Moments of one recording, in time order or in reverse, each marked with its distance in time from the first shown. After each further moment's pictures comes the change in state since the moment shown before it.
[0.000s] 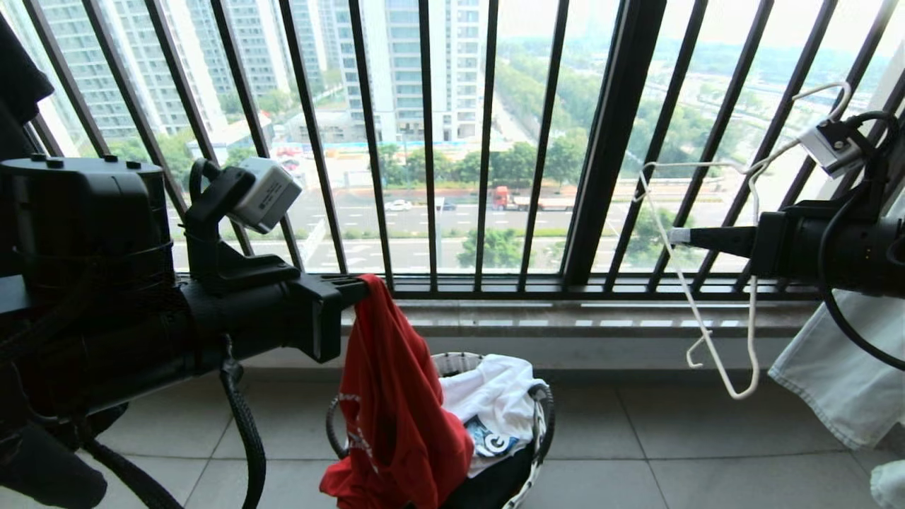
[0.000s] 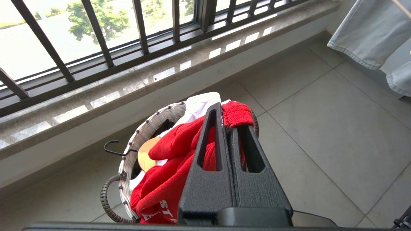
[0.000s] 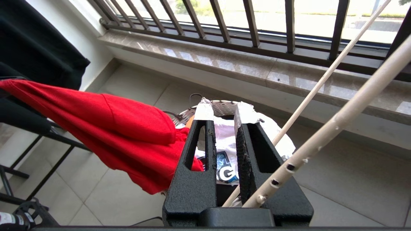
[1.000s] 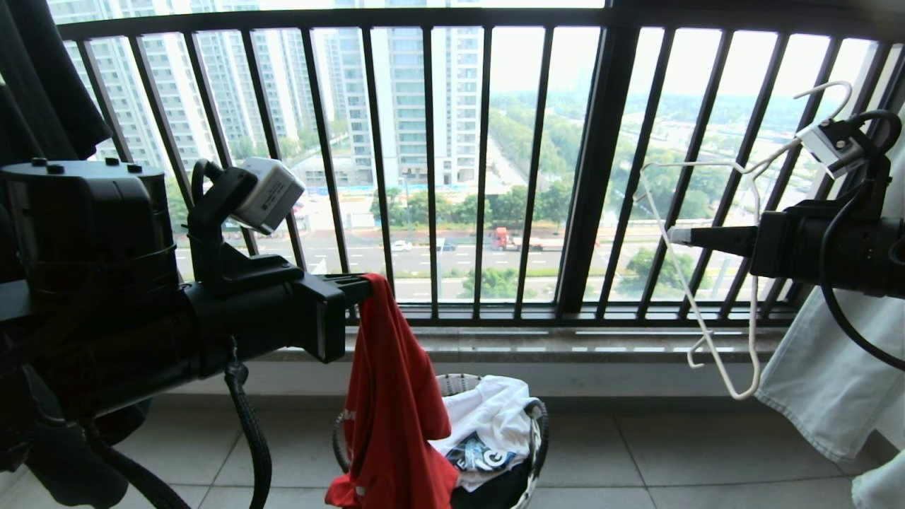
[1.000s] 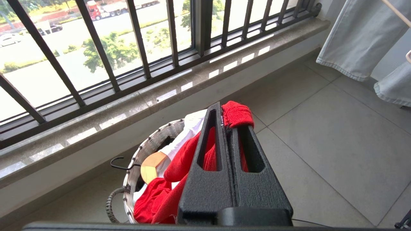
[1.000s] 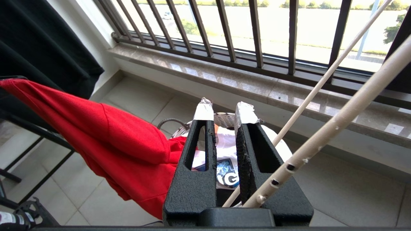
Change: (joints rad) left arm 0.000 0.008 0.014 -0.043 0.000 -0.001; right arm 0.000 0.000 0.000 0.000 0.000 0.000
